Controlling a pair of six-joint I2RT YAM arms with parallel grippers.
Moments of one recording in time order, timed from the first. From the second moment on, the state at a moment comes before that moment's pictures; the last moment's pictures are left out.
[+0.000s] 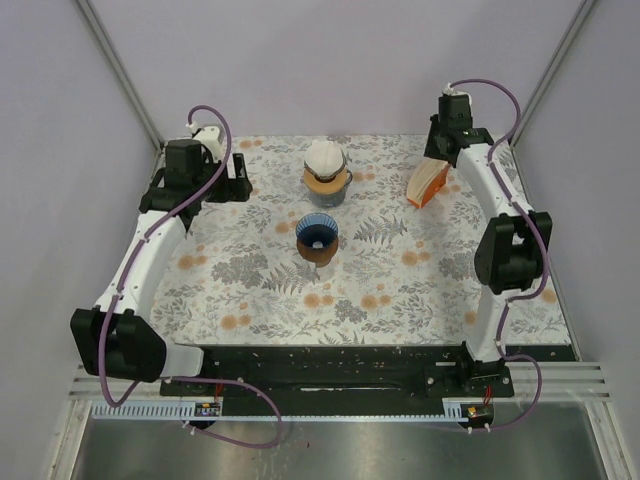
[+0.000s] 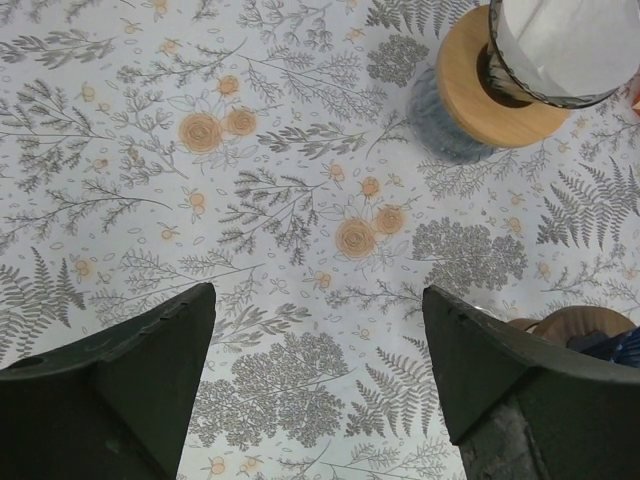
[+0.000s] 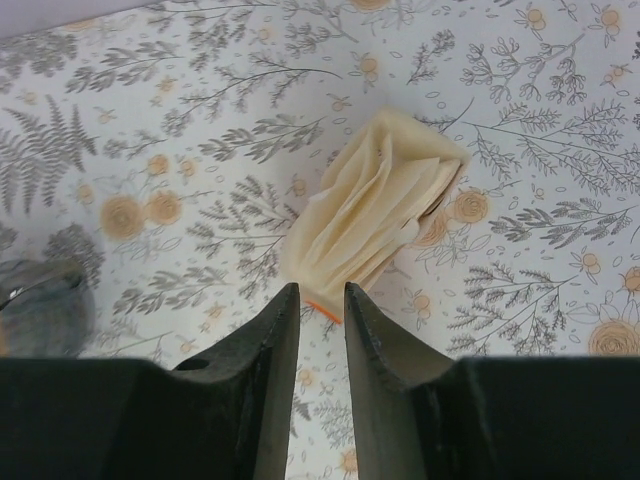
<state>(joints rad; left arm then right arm) -0.12 1.34 1.28 -0.53 0.14 -0.12 0.14 1.93 1.84 -0.57 0.18 0.26</state>
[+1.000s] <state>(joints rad) -0.02 1.41 1.24 -0.49 0.21 -0.14 0.10 2.22 2.10 -0.60 0.25 0.26</state>
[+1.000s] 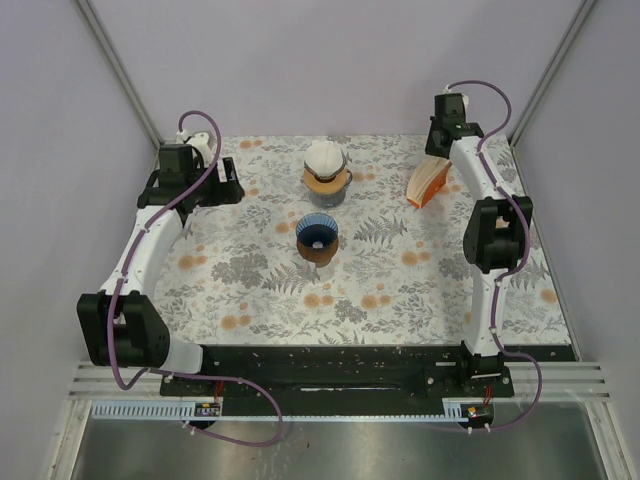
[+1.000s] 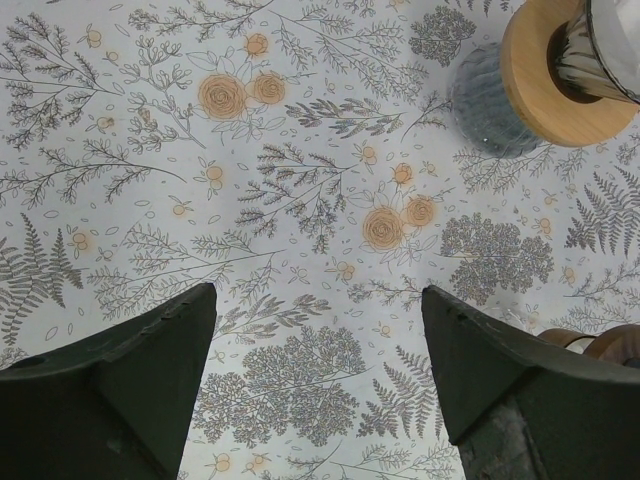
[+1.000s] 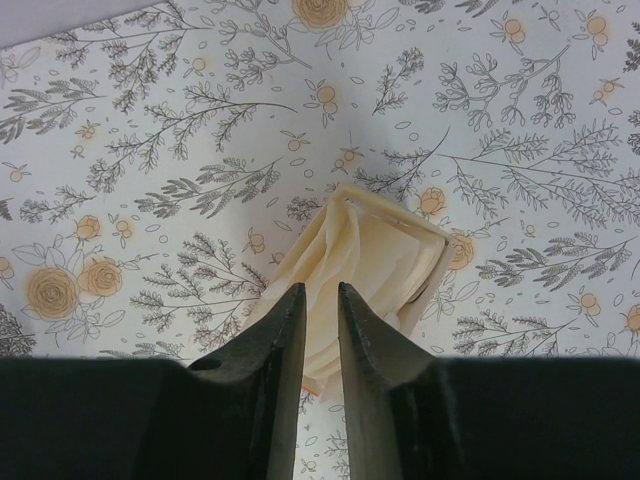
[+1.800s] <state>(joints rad) -0.01 1.41 1.24 -0.49 0.24 -0.15 0.09 2.26 2.08 -0.60 0.25 0.27</state>
